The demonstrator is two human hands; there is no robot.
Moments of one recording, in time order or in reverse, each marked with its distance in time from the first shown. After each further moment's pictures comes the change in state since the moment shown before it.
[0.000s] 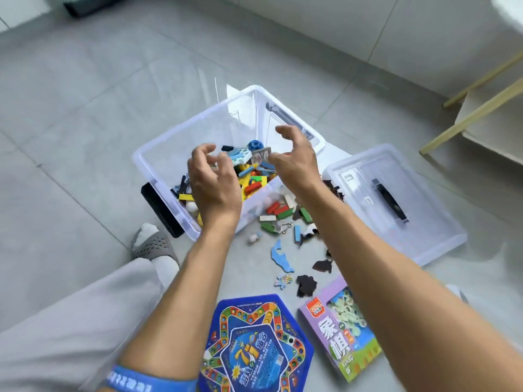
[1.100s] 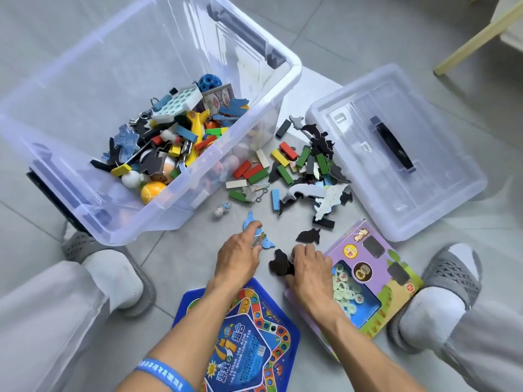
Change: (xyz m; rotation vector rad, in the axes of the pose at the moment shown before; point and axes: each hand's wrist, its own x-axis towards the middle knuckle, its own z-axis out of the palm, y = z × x) left_hand -0.101 -0.225 0.086 0.811 -0.960 0.189; right_hand -0.135 0.298 0.008 -1.062 -0.324 0.232
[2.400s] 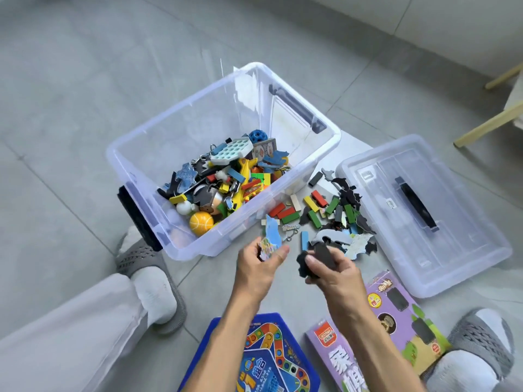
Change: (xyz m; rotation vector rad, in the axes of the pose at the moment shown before) left_hand -0.031 0.033 -0.093 -1.104 0.247 -0.174; right_hand -0.007 -0.043 -0.136 1.714 -0.039 0.202
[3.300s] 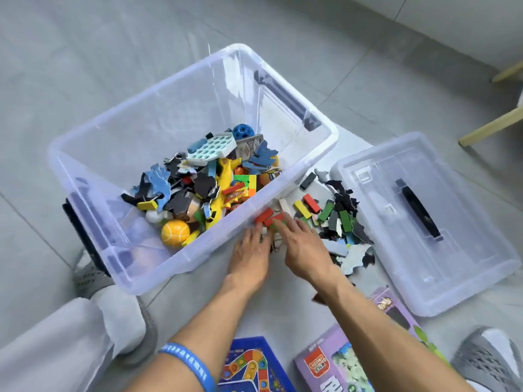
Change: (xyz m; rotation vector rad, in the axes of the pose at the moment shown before) left_hand 0.116 -0.065 0.026 1.352 -0.221 0.238; right_hand 0.143 0.019 0.013 -1.603 -0.260 -0.575
